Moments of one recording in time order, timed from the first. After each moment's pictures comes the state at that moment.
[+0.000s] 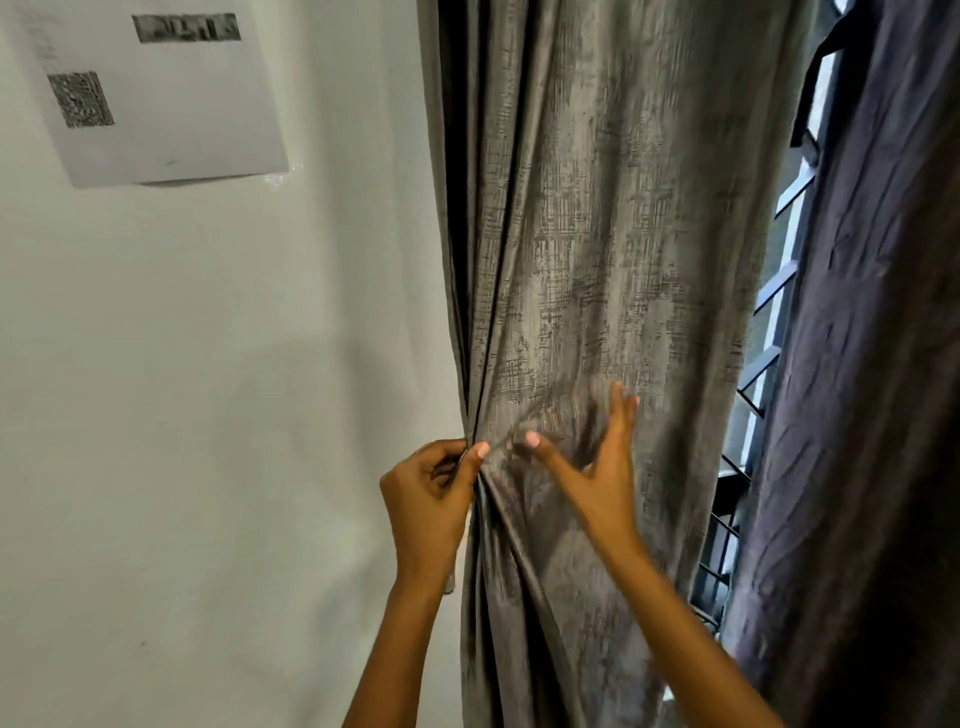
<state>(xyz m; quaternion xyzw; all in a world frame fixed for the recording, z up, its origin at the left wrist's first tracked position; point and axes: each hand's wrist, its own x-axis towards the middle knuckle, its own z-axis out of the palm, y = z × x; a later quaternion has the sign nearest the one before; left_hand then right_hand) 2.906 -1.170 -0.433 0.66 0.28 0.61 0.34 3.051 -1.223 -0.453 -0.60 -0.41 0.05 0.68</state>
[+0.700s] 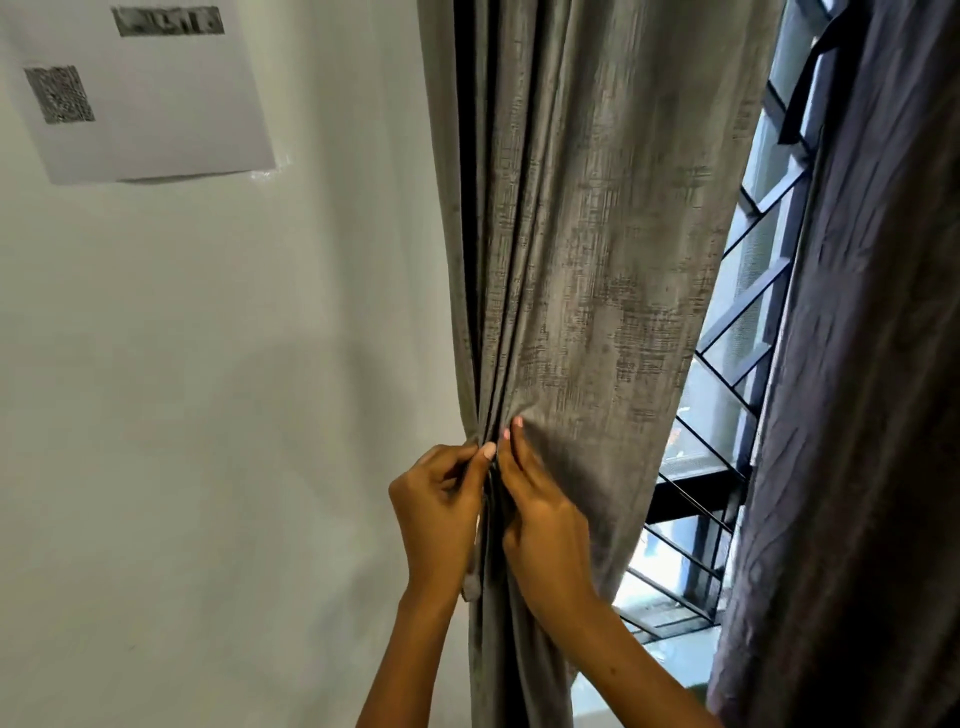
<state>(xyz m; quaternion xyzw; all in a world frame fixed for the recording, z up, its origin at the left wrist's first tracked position) 2.917 -1.182 -0.440 0.67 0.25 0.61 0.33 3.004 -1.230 -0.478 -0.62 -0.56 -0.19 0.52</state>
